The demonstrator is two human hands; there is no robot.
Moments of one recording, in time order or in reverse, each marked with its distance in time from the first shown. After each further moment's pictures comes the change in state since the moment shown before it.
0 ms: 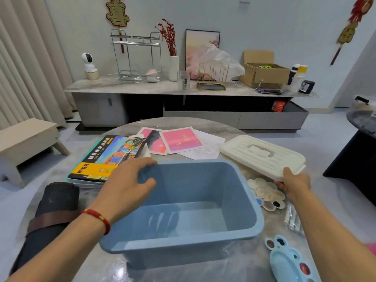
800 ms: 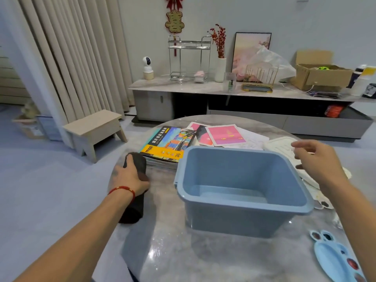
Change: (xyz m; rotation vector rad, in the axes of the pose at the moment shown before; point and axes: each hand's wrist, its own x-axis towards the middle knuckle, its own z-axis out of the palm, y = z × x) left_hand -0.060 -0.137 -0.038 0.225 0.024 -0.723; right_hand -0.180 -0.057 0.015 -0.425 -0.393 -0.630
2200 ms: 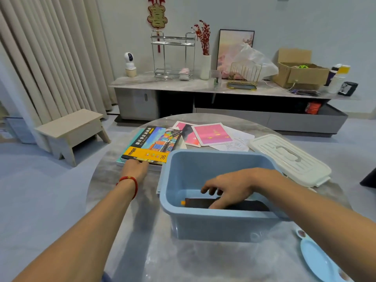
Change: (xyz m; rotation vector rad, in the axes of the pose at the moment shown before) left_hand 0.043 0.059 0.036 -0.669 -0.049 -0.087; right_hand -0.033 -0.059 0.100 -0.887 -1.318 -0.433
